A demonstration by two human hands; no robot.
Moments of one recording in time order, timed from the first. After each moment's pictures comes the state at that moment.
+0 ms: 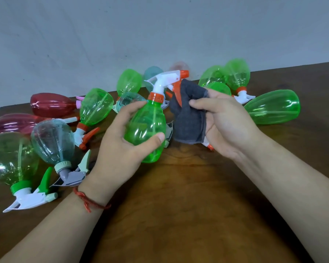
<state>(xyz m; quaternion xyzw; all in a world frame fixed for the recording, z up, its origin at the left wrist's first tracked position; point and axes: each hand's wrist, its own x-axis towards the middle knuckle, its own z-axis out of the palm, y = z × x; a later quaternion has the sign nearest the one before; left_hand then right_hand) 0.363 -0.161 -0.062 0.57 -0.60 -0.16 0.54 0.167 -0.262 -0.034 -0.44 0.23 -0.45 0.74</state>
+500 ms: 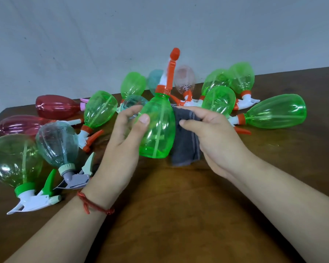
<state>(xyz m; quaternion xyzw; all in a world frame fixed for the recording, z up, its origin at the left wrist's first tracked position) 0.363 -0.165 -0.062 0.56 -0.44 -0.33 0.62 0.189 -0.249 -0.061 -0.54 0.33 -0.45 0.63</state>
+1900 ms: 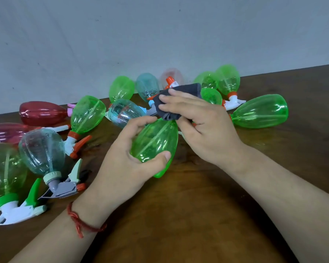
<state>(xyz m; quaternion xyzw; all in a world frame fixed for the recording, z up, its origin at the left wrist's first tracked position) 0.338 -0.150 -0.053 0.56 -0.61 -0.24 0.50 0.164 -0.266 -0.049 -0.85 0.22 -0.47 0.13</state>
